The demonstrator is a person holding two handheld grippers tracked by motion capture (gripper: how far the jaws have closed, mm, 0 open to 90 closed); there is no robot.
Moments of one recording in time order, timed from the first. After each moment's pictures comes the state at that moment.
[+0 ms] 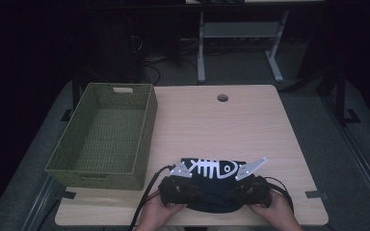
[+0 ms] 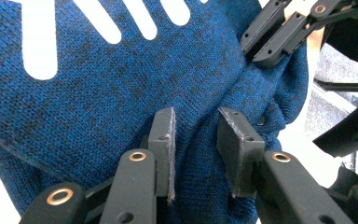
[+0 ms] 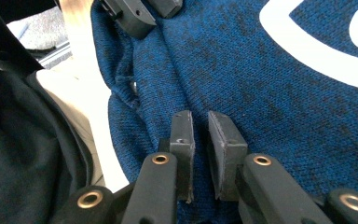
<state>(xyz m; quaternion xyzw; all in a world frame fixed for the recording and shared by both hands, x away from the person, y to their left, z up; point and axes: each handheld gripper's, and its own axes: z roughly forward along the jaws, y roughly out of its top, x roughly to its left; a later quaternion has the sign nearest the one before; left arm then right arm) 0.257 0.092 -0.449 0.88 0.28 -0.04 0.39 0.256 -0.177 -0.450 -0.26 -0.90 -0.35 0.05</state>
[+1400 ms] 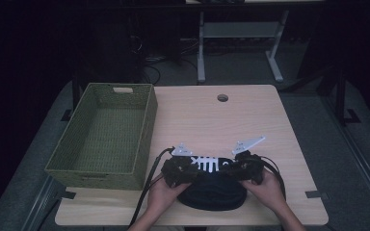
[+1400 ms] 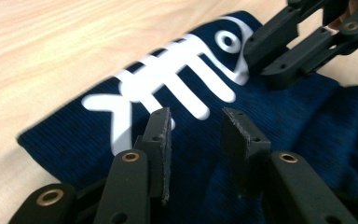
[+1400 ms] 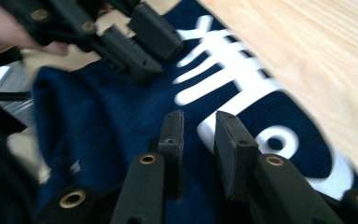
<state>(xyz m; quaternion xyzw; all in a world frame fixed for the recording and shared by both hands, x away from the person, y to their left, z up) 0.293 0.086 -0.432 0.85 0.33 0.00 0.41 0.300 -0.170 -0.425 -0.29 -0.87 -0.40 0.02</state>
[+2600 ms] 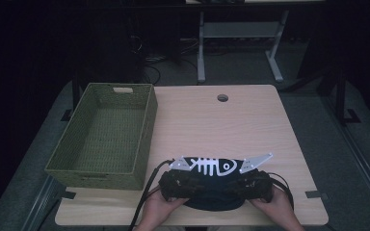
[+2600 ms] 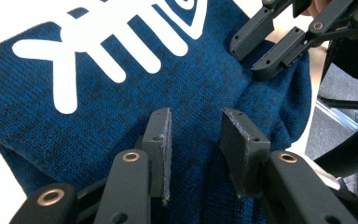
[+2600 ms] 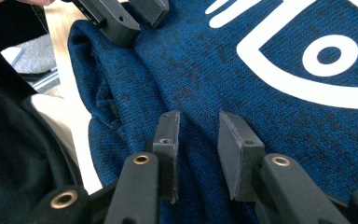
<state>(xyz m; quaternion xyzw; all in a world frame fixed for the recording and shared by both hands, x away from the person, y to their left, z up) 0.265 0.090 -0.442 0.86 0.30 -0.03 0.40 0.266 -0.184 -0.447 -0.28 -0.88 -0.38 0.03</state>
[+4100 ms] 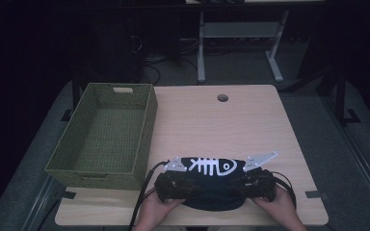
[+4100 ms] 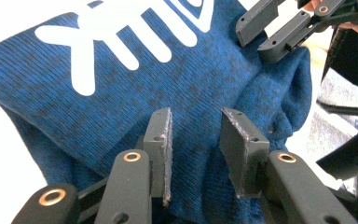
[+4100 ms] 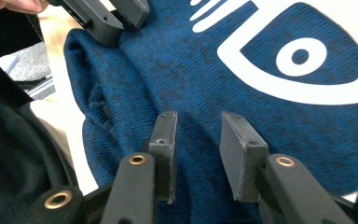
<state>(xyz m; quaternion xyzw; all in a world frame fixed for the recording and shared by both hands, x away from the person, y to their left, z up) 0.265 0.102 -0.436 0.85 0.32 -0.02 0.41 0.268 -0.194 -0.440 -0.30 -0.87 -0.38 0.02</state>
